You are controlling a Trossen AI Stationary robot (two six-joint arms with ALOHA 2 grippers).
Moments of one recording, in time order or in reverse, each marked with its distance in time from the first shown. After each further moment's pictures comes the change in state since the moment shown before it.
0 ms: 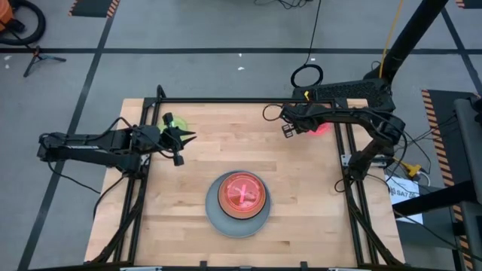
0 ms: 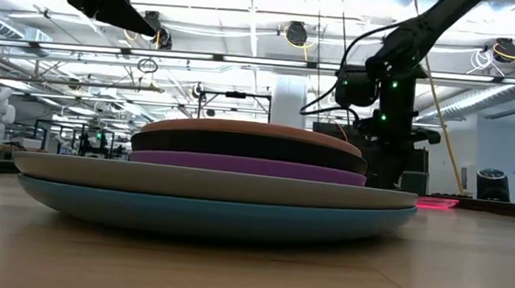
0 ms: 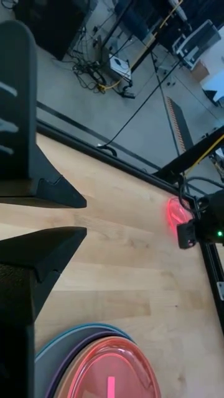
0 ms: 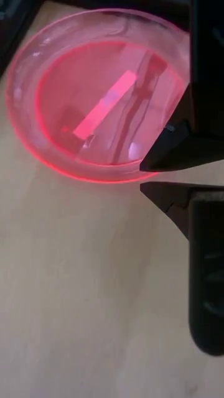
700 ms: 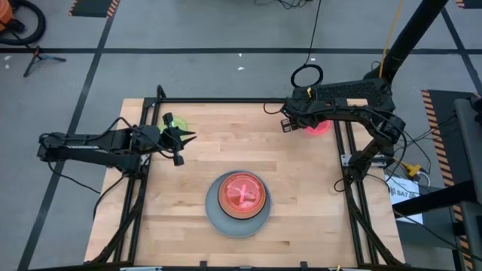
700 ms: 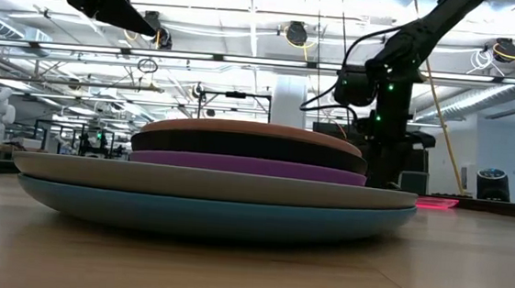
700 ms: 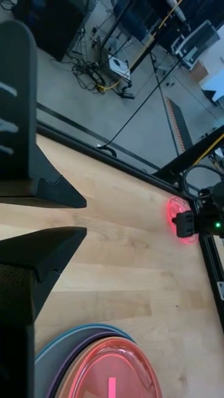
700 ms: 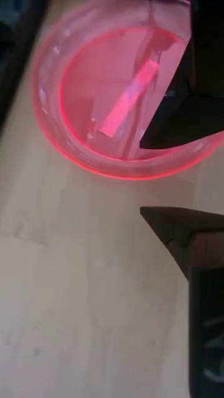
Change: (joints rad) left arm 0.000 0.000 0.000 0.001 0.000 0.006; right arm -0.047 0.005 0.000 0.102 -0.018 0.020
